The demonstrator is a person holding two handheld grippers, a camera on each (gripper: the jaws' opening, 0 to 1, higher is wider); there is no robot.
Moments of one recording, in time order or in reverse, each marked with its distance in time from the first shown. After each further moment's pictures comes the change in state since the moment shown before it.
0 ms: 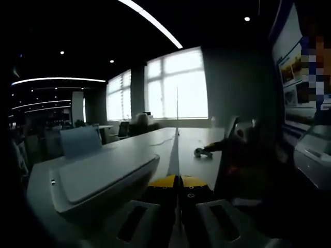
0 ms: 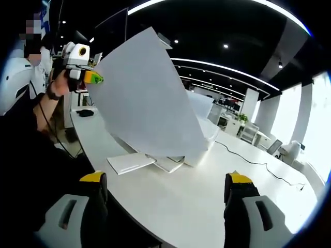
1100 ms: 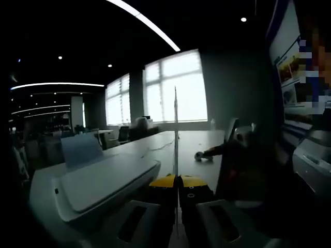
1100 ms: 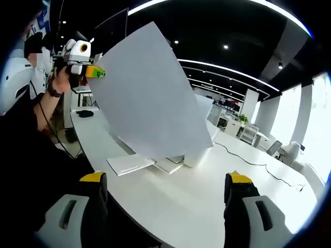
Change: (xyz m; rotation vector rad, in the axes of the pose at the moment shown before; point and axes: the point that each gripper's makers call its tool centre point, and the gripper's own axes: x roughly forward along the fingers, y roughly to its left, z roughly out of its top) left arm -0.002 0.001 0.020 0.032 -0.024 -0.004; right arm -0.001 0.000 0.004 -0.006 -0.005 -0.001
